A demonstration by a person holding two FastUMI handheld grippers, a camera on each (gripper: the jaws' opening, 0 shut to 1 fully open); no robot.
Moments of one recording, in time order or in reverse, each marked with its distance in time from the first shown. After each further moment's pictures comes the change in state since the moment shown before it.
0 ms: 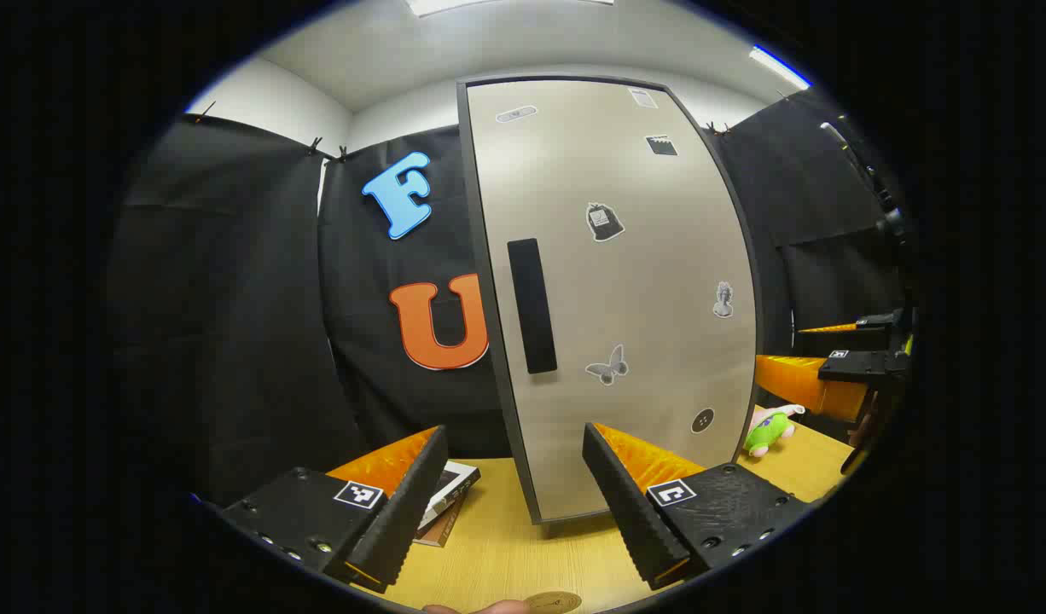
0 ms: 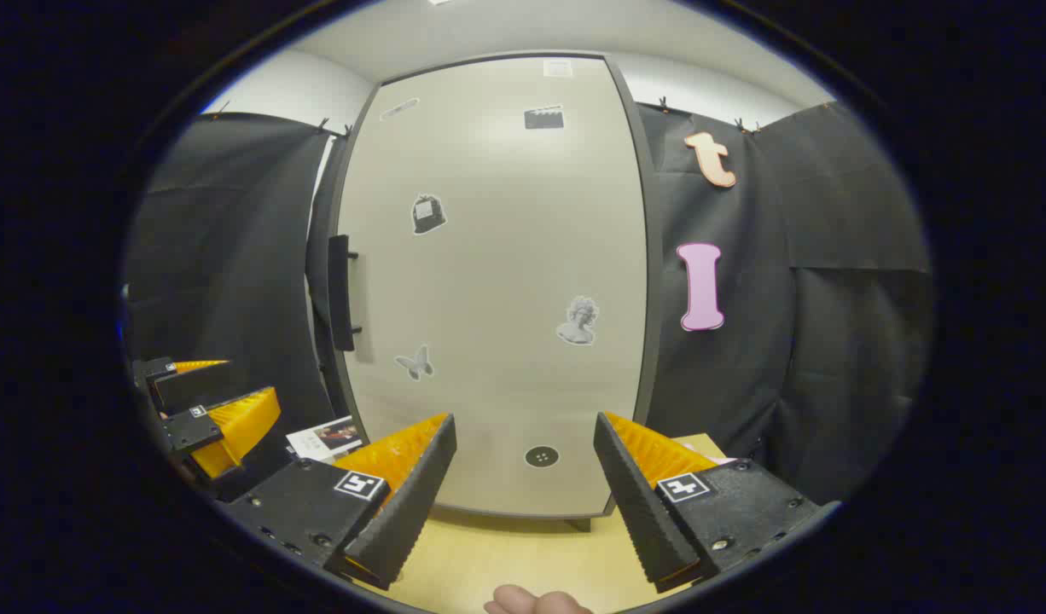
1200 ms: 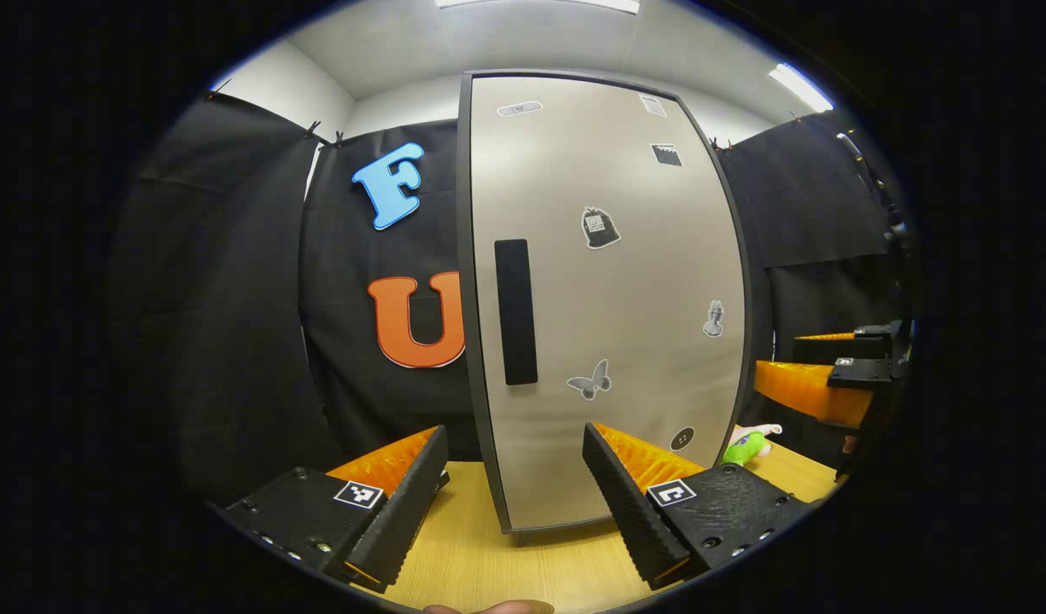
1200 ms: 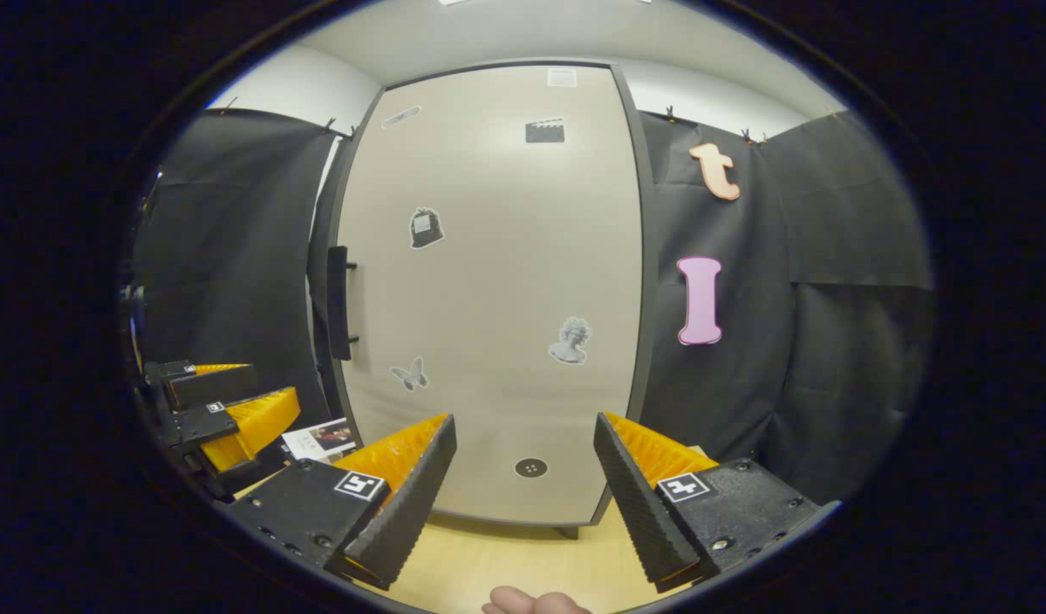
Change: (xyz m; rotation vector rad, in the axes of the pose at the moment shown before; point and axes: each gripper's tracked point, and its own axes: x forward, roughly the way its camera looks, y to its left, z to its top) left arm 0.012 -0.008 0.002 -0.070 -0.007 -0.081; right arm 0.005 -0.002 0.022 -0.053 -0.022 0.016
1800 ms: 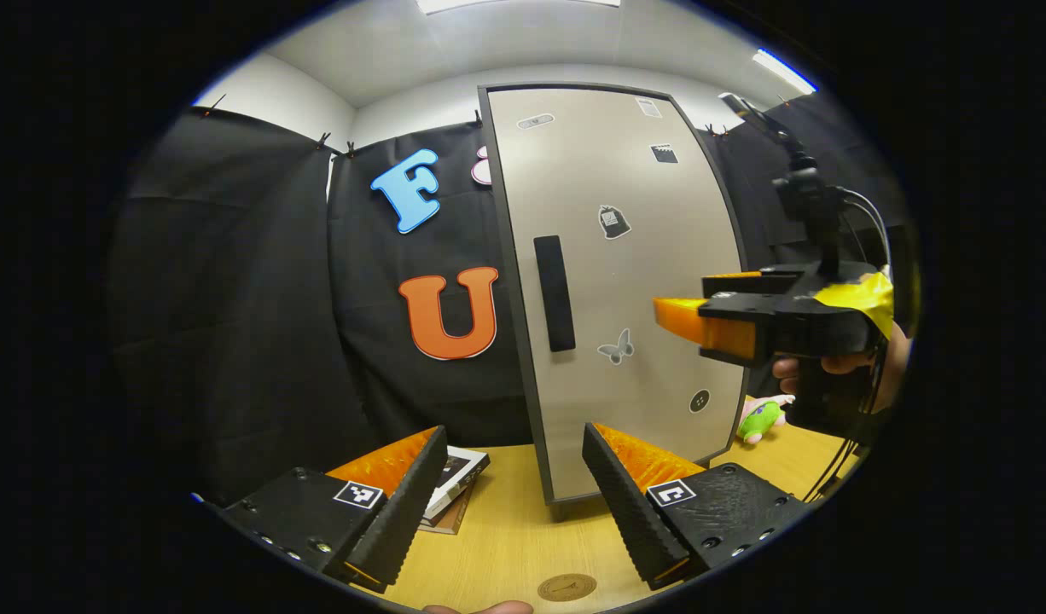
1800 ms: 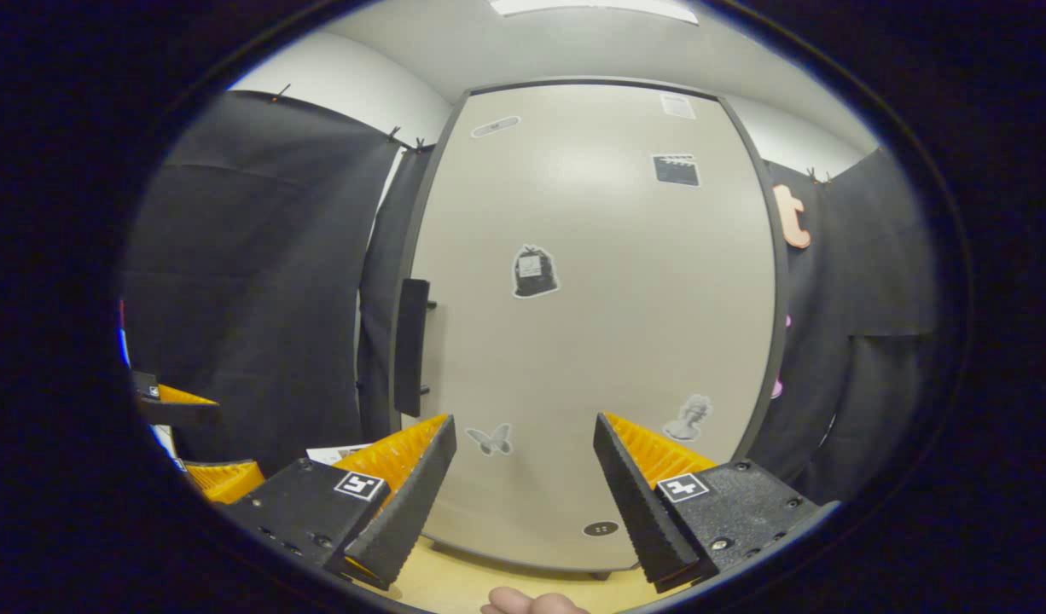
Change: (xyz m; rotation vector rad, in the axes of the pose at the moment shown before) left arm -0.071 0.043 -0.020 0.080 0.034 0.076; right arm 0.052 0.101 0.041 -0.107 -0.116 0.184
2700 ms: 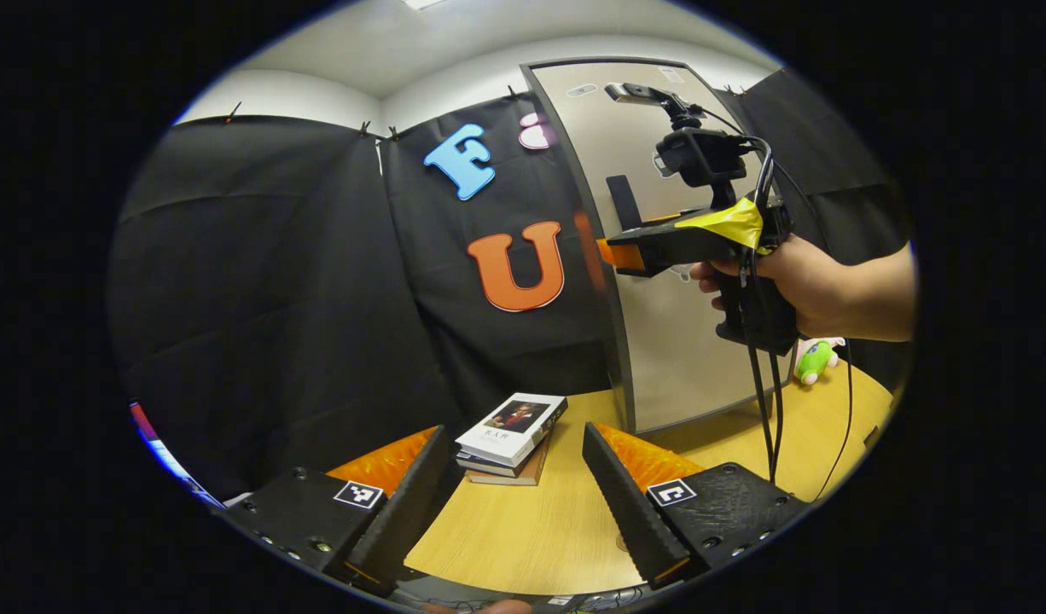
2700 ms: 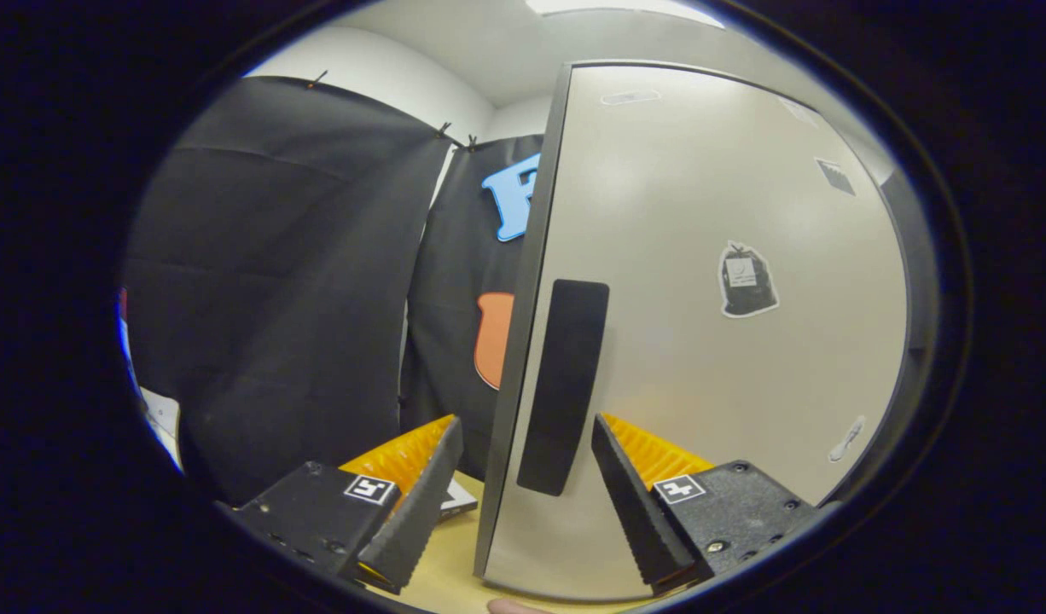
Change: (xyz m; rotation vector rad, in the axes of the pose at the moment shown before) left arm -0.071 0.071 -0.064 0.061 0.134 0.191; right arm 0.087 0.109 0.006 -0.045 -0.020 0.109
